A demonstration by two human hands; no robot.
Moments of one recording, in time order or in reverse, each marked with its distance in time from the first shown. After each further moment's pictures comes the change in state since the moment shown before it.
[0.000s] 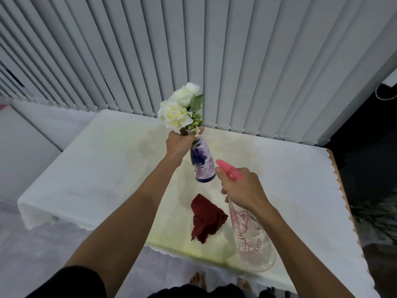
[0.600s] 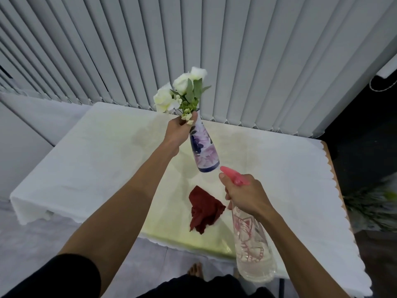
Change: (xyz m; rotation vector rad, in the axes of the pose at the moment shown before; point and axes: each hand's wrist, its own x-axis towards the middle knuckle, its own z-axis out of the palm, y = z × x) left_hand 0.001 0.009 -0.002 -0.008 -0.175 0.053; right_hand -0.027 0.027 0.005 0.137 -0.029 0.081
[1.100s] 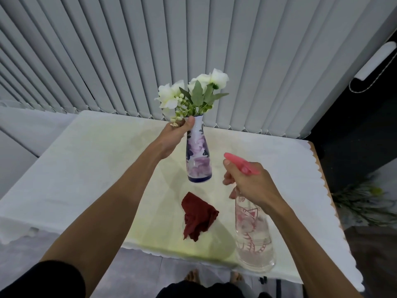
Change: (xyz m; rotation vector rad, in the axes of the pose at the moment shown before) left_hand 0.007 0.008 0.001 -0.100 -0.361 0.106; right_hand 0.004 -0.023 -0.036 0.121 0.085 -0.064
